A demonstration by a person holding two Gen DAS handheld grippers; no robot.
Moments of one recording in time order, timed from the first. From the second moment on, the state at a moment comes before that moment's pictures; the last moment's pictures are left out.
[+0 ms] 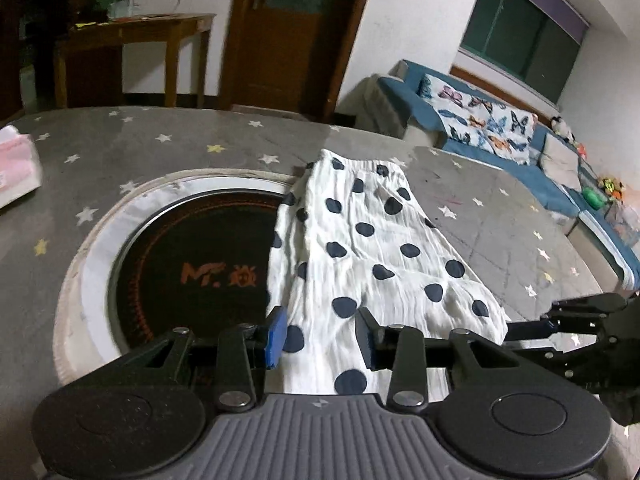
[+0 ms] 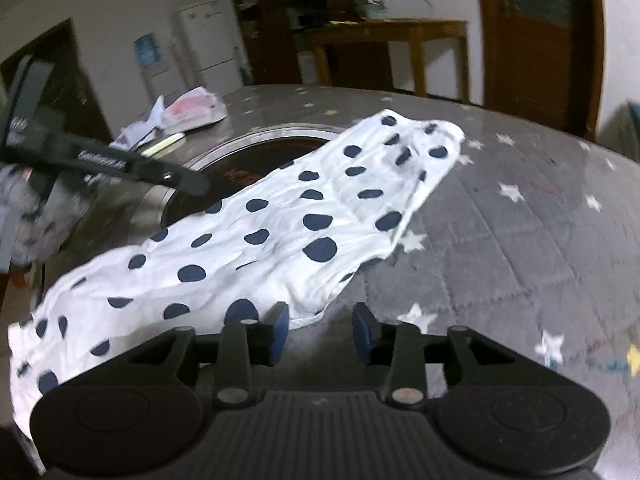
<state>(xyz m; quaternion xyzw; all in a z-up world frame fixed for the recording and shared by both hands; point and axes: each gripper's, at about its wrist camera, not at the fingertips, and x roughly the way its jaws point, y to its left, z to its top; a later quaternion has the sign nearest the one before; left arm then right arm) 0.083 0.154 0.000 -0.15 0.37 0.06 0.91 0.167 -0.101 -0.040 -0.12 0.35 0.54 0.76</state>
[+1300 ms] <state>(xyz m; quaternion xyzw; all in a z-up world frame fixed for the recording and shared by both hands) 0.128 0.153 -0.031 -0.08 0.38 0.10 0.92 0.182 -0.107 -0.043 -0.15 0.33 0.65 0.67</state>
